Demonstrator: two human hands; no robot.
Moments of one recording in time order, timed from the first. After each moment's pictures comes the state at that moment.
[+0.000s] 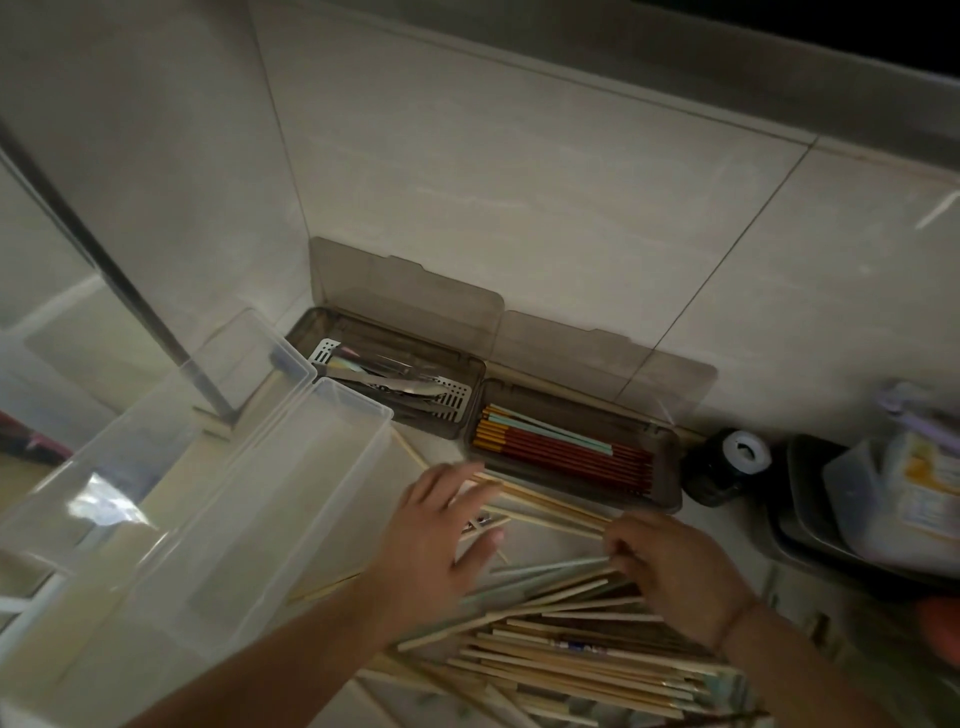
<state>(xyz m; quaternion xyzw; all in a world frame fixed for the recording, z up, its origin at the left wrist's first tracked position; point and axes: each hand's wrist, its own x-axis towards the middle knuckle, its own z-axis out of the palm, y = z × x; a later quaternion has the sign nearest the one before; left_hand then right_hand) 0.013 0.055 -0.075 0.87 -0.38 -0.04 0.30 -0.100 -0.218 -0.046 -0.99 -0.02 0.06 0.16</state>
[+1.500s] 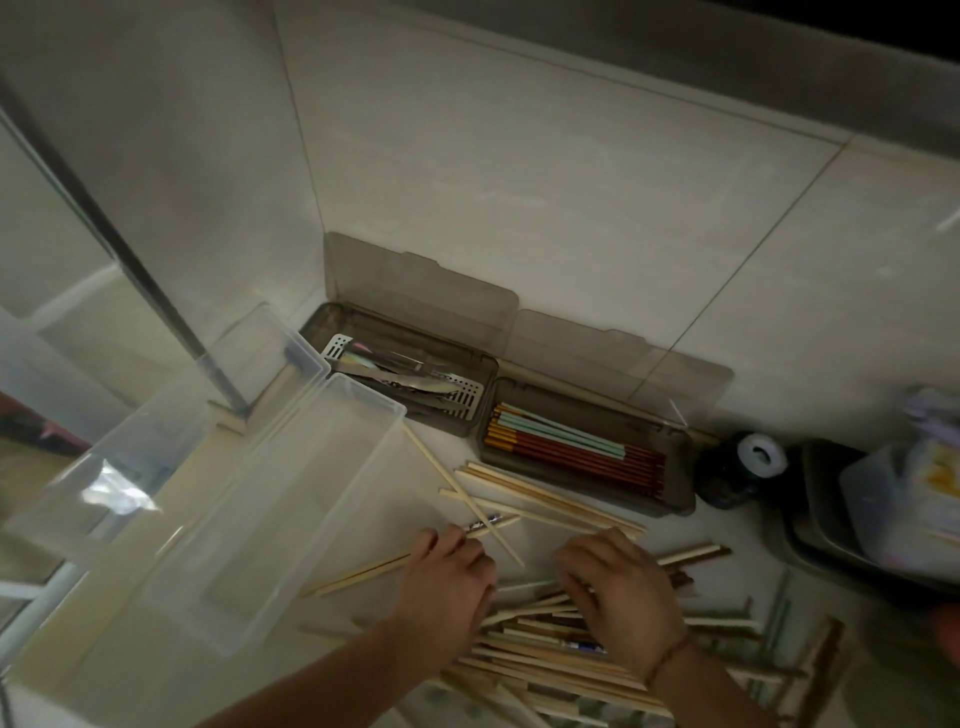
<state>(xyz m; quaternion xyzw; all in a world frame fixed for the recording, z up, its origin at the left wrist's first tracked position) -0.021 0.056 -0.096 0.90 -0.43 -0.12 0.06 -0.102 -0.165 -0.093 -0.99 -0.06 -0.07 0.13</state>
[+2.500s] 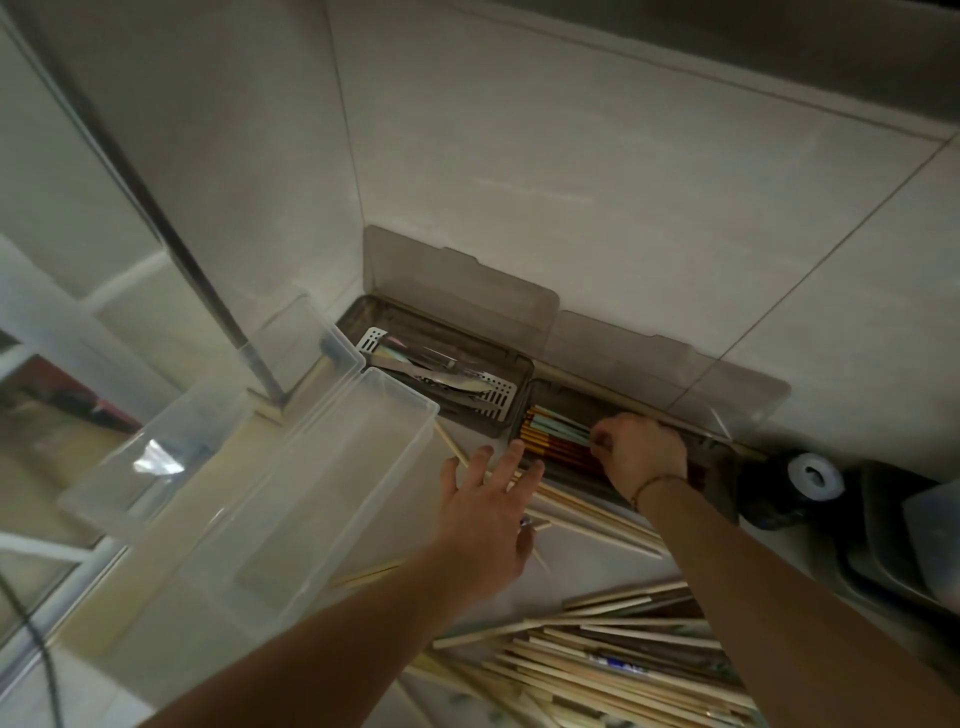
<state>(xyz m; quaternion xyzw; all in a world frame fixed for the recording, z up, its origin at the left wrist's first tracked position) 0.027 0.031 -0.067 0.93 -0.32 -0.15 0.08 0.048 -0.193 -0.068 -0.99 0.13 0.05 0.03</state>
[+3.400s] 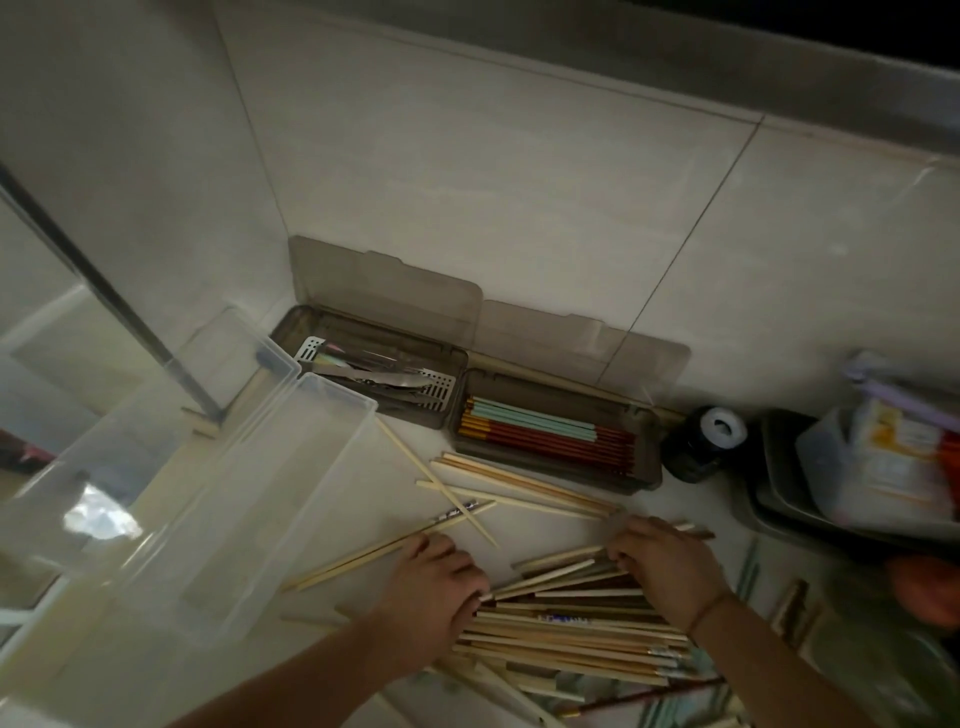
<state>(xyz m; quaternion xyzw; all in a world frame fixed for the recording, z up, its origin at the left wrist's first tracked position) -0.033 0.062 -0.124 0.86 -0.49 -0.03 0.17 -0.125 -0.240 -0.100 -1.00 -0.01 0.06 0.05</state>
